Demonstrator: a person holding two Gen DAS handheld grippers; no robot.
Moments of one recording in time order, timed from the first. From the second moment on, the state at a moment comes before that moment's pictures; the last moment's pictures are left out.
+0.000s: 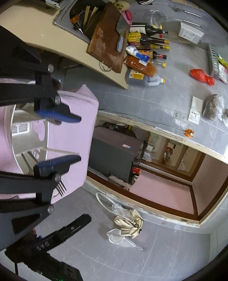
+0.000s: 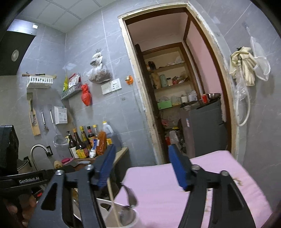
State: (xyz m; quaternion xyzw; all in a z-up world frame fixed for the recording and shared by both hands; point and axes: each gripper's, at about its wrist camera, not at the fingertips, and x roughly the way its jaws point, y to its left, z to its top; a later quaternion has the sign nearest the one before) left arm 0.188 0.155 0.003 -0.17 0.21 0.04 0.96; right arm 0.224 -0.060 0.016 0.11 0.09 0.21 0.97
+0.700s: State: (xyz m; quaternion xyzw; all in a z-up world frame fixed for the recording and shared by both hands) left arm 0.186 -0.004 -0.021 -0.10 0.19 0.06 0.97; right arm 0.192 -0.228 0.010 0.03 0.17 0.08 0.98
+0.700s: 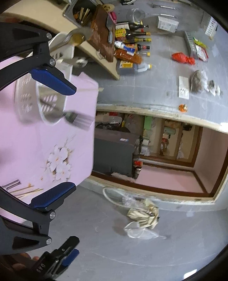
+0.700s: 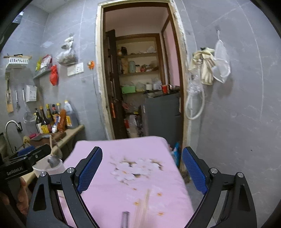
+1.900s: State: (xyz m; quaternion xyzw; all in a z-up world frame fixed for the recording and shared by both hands) left arm 0.257 -0.109 -0.166 -0.14 0.50 -0.09 0.85; right arm 0.298 -0.273 -0.162 0.07 0.39 0.23 0.89
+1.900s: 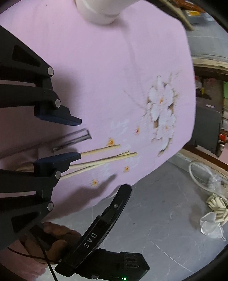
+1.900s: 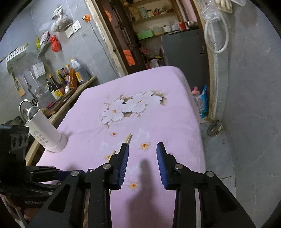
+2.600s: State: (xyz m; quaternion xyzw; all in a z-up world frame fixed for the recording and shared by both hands) left arm 0.272 -0.087 -0.166 -0.17 0.52 -0.05 0.84; right arm 0.347 -0.220 -0.189 0.07 0.50 0.27 0.82
